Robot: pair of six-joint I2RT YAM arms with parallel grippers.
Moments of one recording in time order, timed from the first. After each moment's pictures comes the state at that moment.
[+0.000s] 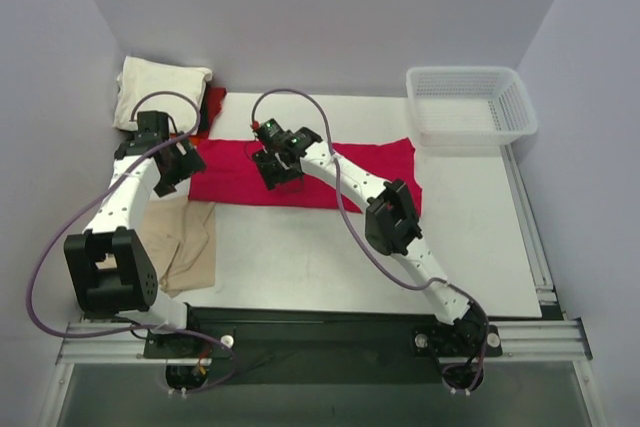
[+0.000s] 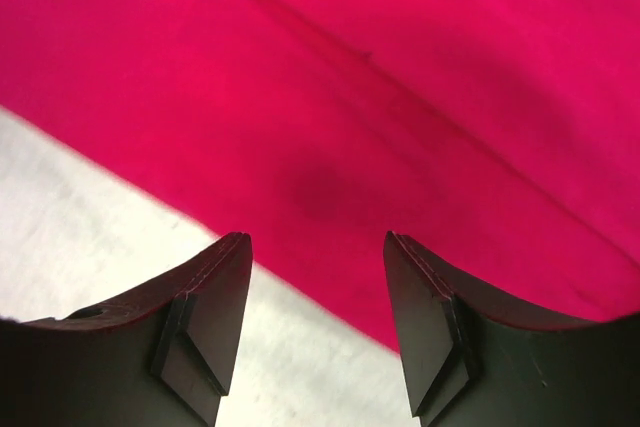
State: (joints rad) left arm 0.08 1.52 1.25 -0.73 -0.09 -0.53; right arm 0.84 2.49 2.38 -0.92 0.13 0.23
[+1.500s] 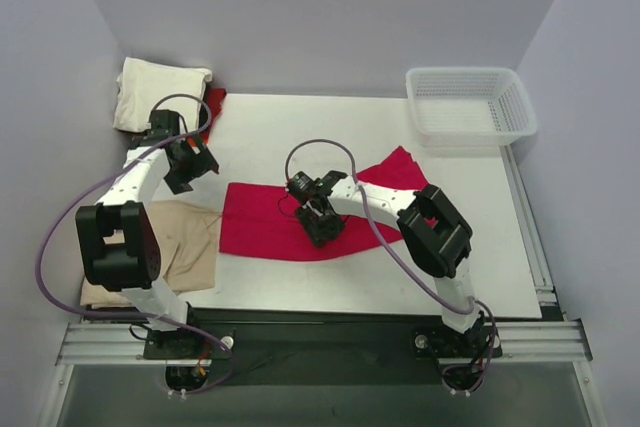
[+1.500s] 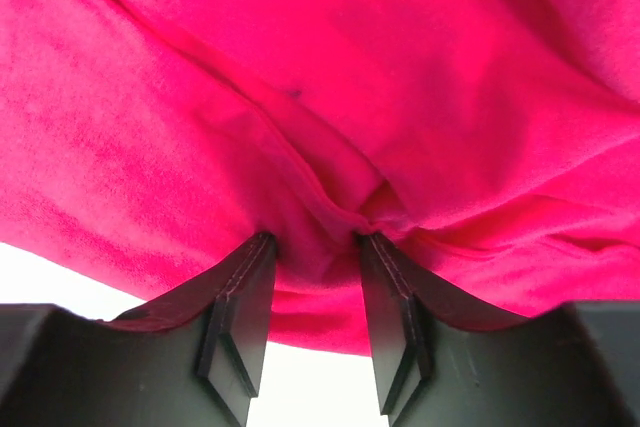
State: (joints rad) left arm 0.07 1.67 1.28 -0.68 0.04 -0.54; right arm 0.88 2.06 1.47 -0.79 0.11 0.29
